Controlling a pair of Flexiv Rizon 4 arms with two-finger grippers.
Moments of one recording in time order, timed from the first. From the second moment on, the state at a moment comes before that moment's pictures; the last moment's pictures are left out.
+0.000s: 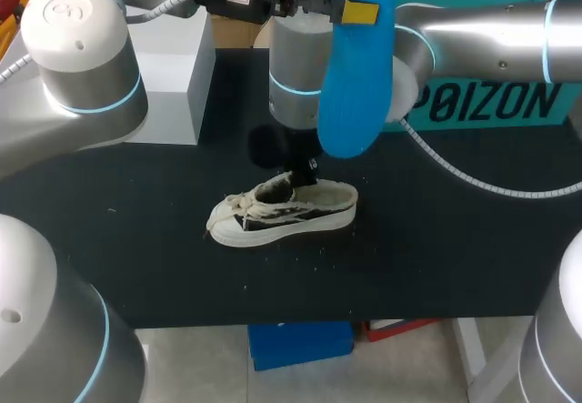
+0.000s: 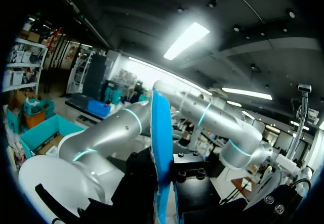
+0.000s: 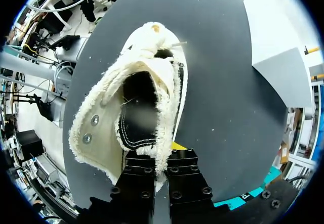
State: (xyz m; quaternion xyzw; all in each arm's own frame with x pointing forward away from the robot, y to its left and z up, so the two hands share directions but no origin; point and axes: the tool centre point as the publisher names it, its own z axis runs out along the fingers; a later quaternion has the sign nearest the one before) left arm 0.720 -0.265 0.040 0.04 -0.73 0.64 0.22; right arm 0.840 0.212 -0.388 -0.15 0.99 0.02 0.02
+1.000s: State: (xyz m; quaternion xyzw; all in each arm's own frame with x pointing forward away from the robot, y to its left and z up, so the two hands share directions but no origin) left arm 0.720 -0.265 0.041 0.04 -0.73 0.64 0.22; right arm 0.882 0.140 -0.317 0.23 0.97 0.00 0.04
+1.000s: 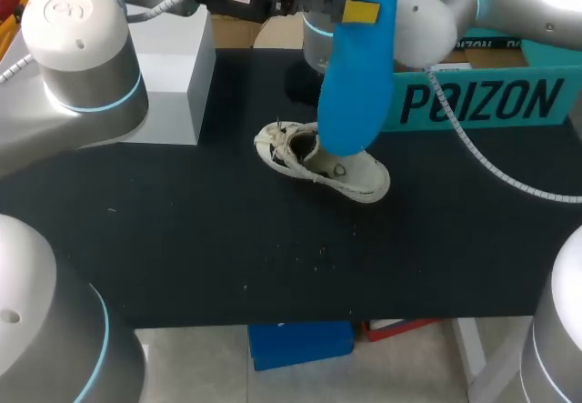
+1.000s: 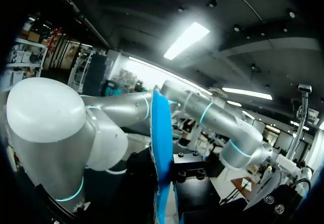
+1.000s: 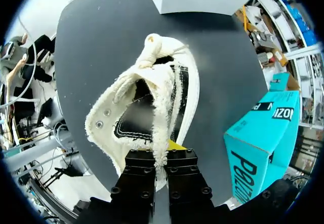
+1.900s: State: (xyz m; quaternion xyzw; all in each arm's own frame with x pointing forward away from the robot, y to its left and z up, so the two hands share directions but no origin) left arm 0.720 -0.265 0.041 0.04 -0.73 0.64 0.22; right arm 0.930 0.130 -0.333 0.62 0.78 0.03 0.07
